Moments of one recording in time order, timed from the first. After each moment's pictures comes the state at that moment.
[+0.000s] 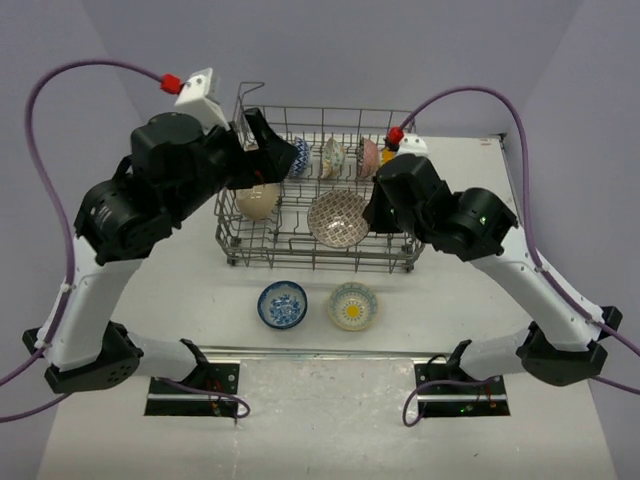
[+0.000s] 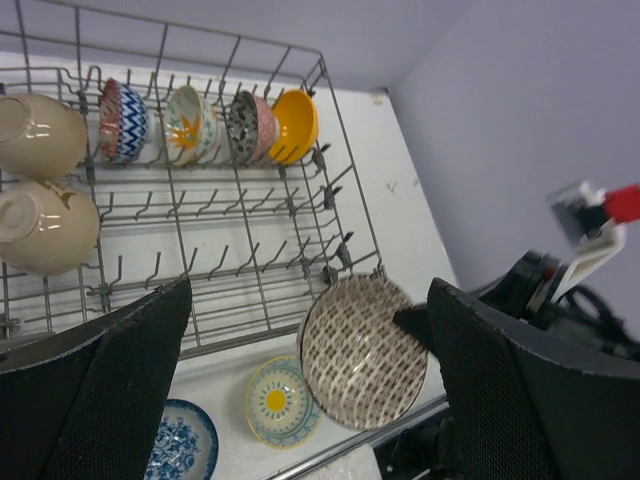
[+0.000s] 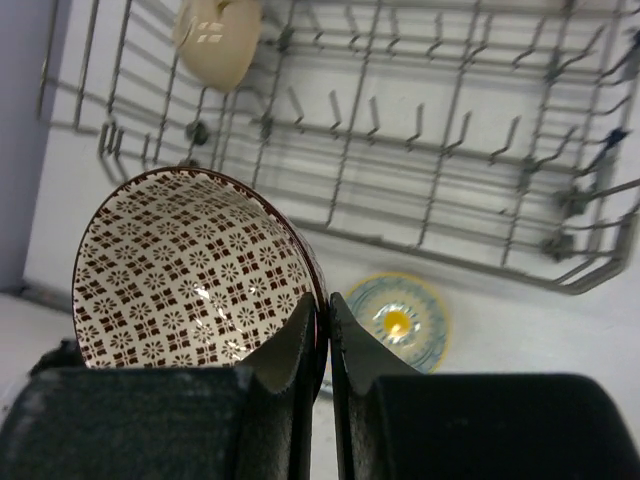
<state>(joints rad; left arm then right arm) -0.79 1.37 2.11 -1.03 -0.27 -0.61 0.89 1.38 1.86 -1.18 0.44 0.67</state>
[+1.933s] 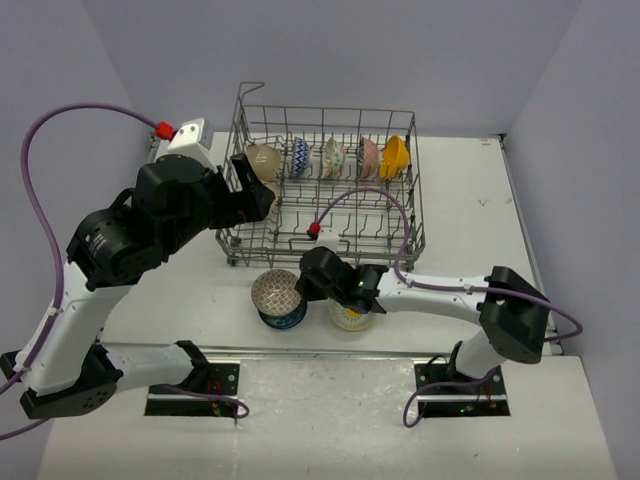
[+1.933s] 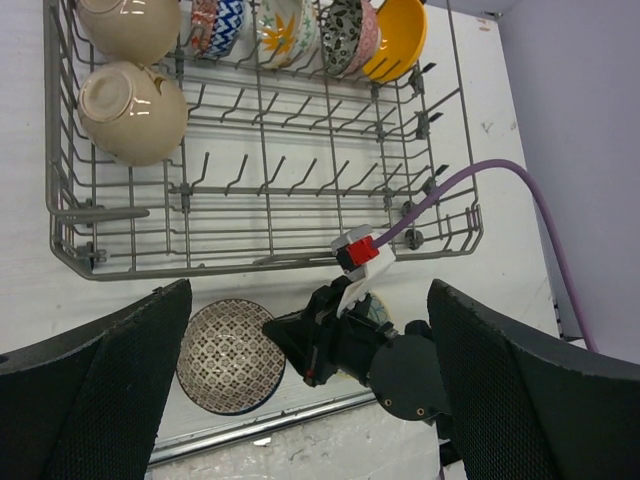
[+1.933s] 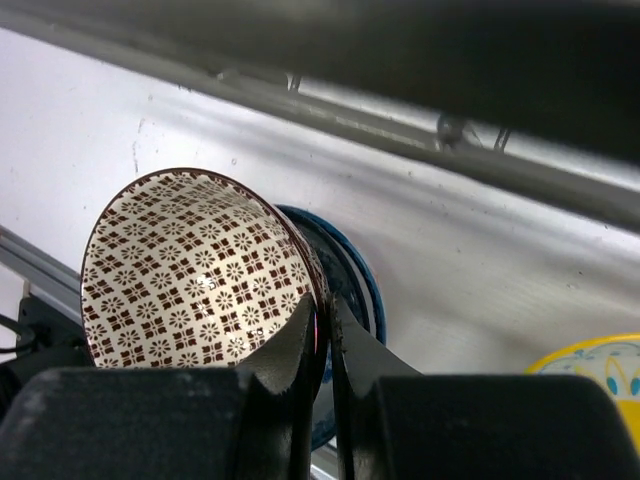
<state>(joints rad) -0.79 1.16 1.83 -1.15 -0.37 -0.68 1.13 1.57 1.00 -0.18 0.30 0.89</state>
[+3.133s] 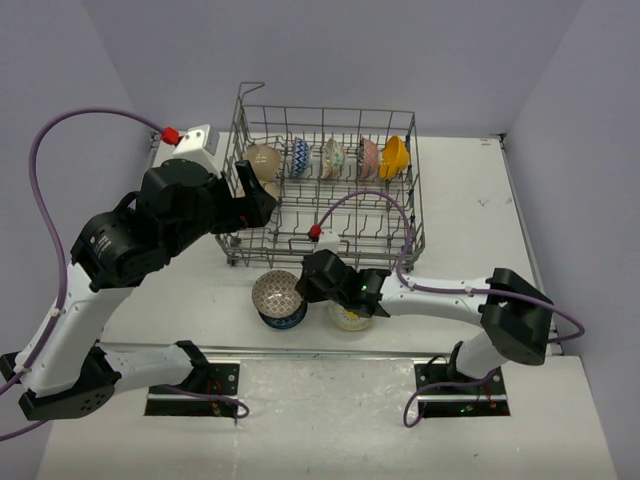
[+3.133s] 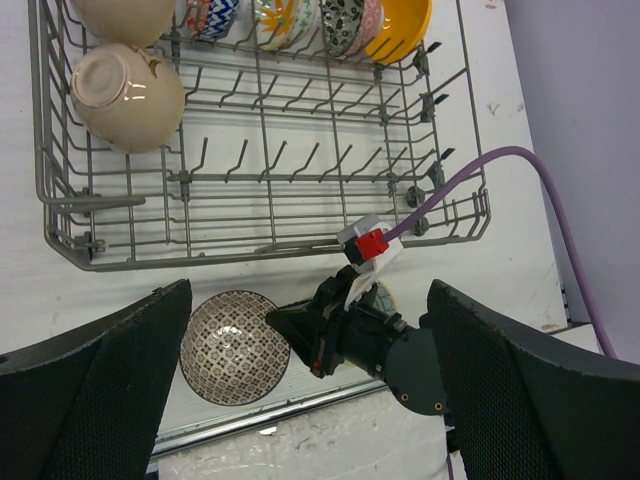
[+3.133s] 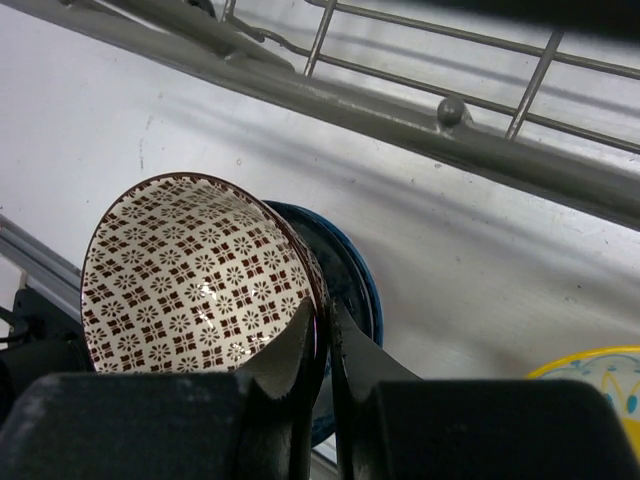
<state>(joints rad) -0.79 1.14 1.77 -1.14 -0.34 -0.67 1.14 1.55 0.94 -0.10 0.30 0.85</state>
